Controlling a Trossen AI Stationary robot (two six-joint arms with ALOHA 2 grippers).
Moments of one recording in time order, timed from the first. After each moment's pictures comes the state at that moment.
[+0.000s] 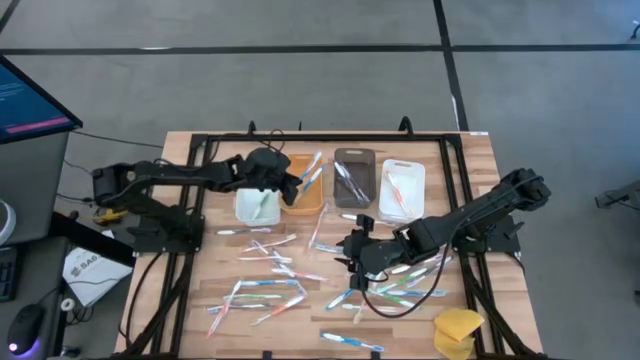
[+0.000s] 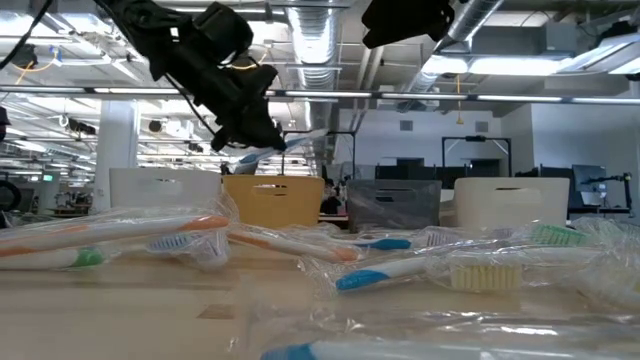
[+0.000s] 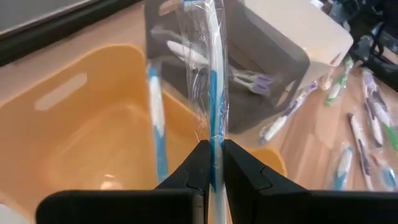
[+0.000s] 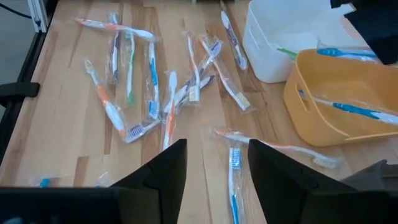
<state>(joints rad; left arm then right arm) 0.33 1.40 0.76 0.01 -0.01 -0.38 0.43 1.57 1.20 -0.39 0.45 0.33</state>
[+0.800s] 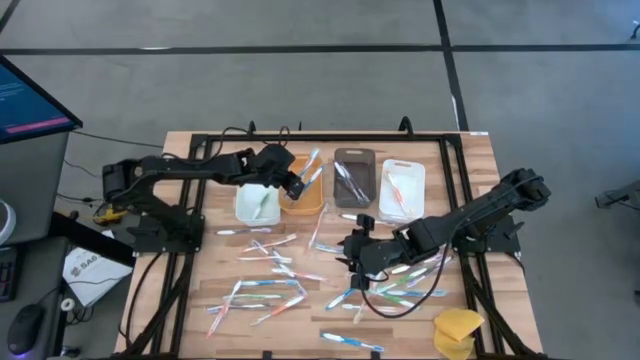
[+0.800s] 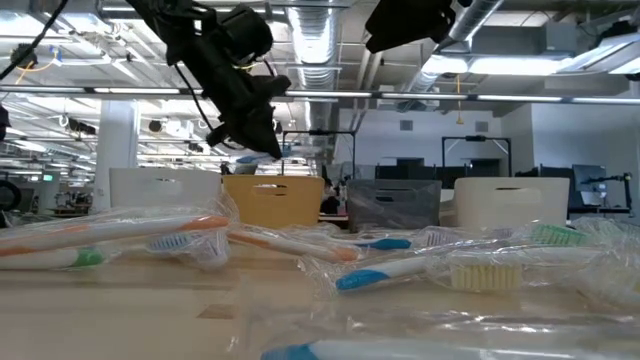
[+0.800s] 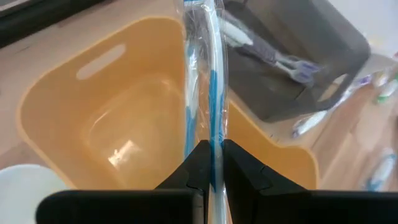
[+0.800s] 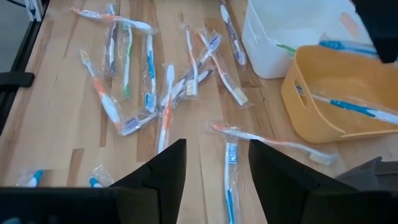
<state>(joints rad) 0.34 1.49 0.93 -0.27 -0.11 -0.48 0.42 1.58 1.20 -0.41 0.45 0.31</state>
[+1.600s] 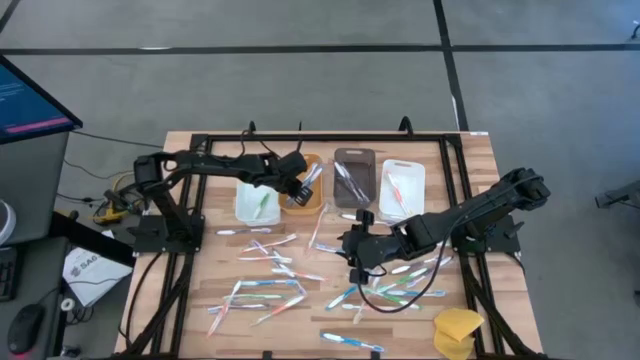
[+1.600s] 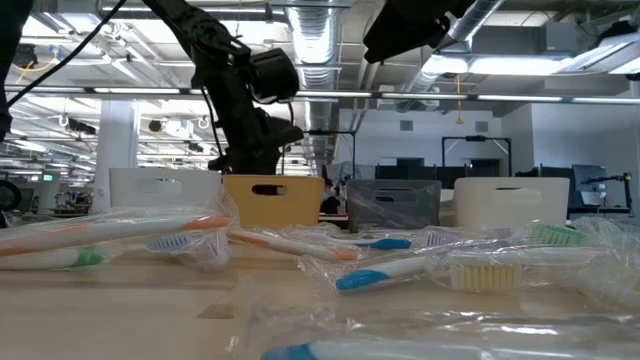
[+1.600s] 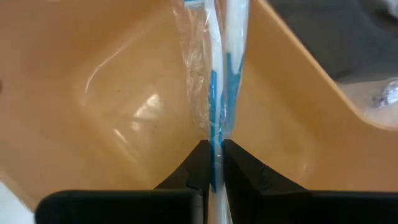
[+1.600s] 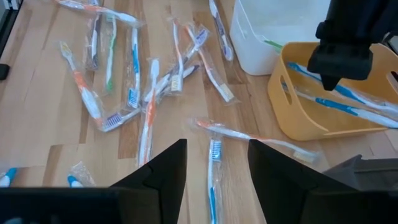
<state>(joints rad) 0.33 1.72 1.04 -0.41 -0.13 -0.50 0.39 1.58 1.20 -0.44 0.45 0.28</state>
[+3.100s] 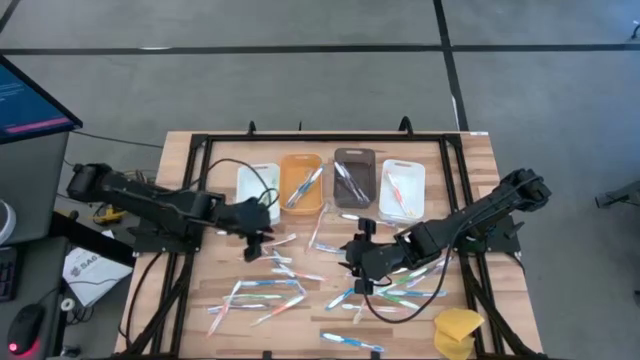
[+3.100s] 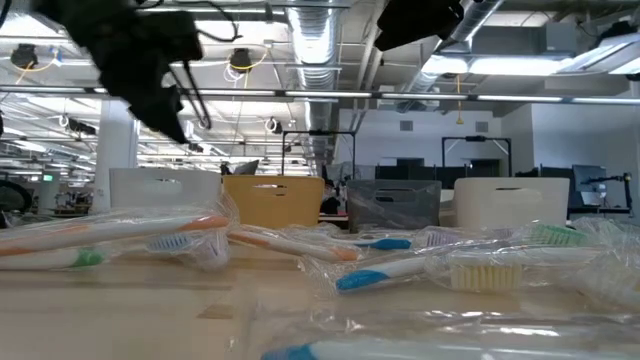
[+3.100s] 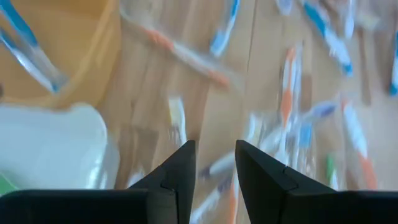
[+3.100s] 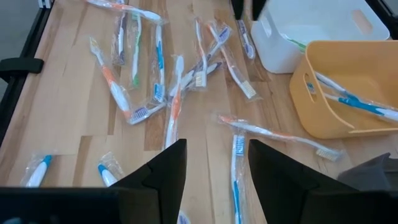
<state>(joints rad) -0.16 1.09 0.63 -0.42 -0.11 -0.35 0.45 1.58 1.20 -0.44 0.45 0.31</state>
